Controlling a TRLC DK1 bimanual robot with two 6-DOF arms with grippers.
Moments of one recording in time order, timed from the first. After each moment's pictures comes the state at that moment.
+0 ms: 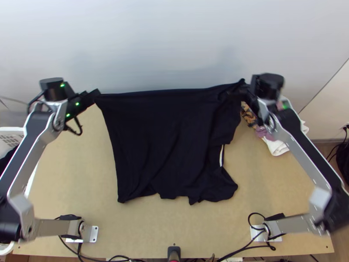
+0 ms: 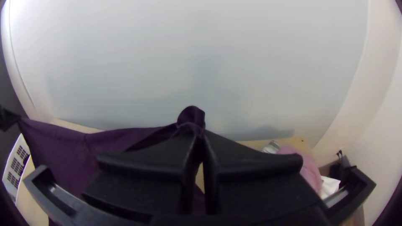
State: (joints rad) left arm -0.02 1.46 1.41 -0.43 0.05 -0.55; right arm 0.29 1.55 1.45 -0.29 0.21 0.13
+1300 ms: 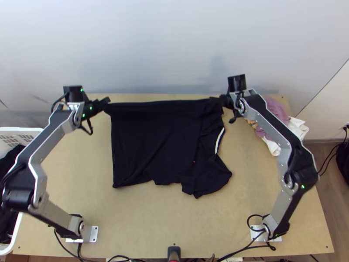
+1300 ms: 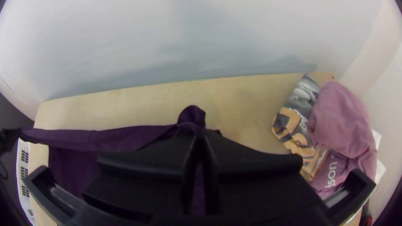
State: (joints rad) left arm 0.00 1.66 1.31 -0.28 0.06 -0.52; right arm 0.31 1.91 1.65 -0.51 0.16 0.33
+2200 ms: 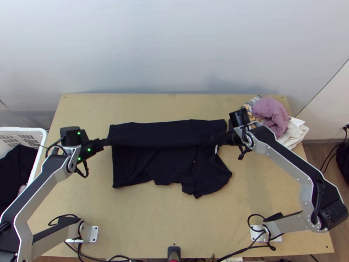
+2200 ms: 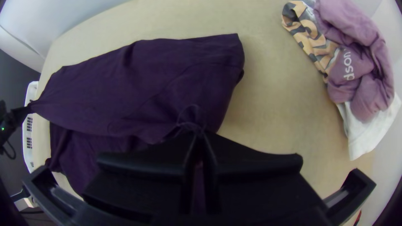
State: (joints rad) left arm -0.04 1.20 0.74 -0.27 0.12 -0.46; right arm 0.39 1.56 1.12 -0.59 0.02 0.36
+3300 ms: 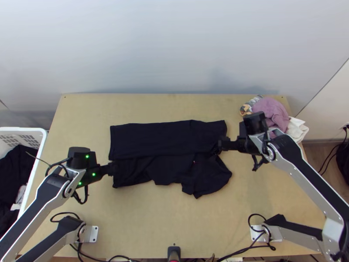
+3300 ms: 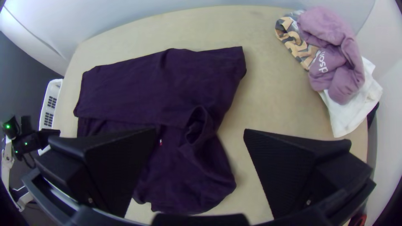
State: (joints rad) left arm -0.27 0.90 0.66 -0.64 0.14 -0.51; right arm 0.43 1.28 1.13 -0.79 -0.03 0.39
